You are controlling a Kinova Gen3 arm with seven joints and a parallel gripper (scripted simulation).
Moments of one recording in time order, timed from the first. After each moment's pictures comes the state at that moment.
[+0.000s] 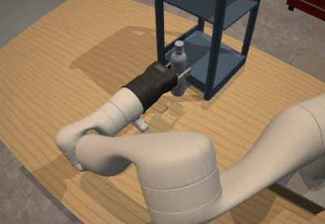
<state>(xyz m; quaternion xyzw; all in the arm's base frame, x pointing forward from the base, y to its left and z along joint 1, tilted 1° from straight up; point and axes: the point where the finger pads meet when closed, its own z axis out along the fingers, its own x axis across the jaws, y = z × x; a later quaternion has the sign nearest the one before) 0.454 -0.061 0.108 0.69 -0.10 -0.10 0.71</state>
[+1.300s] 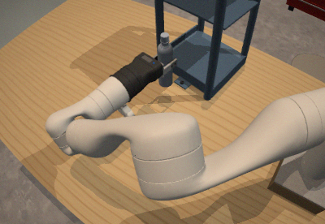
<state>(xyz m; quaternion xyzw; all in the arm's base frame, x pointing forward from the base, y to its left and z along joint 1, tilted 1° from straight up) 0.501 -0.078 0.108 0.69 -0.11 -0.10 0.71</state>
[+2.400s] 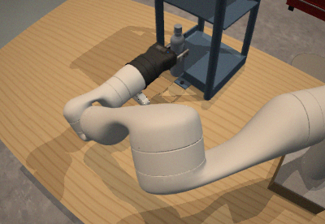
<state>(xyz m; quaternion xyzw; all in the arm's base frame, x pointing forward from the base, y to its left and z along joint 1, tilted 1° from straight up) 0.487 -0.130 0.107 0.69 -0.10 -0.10 0.71</state>
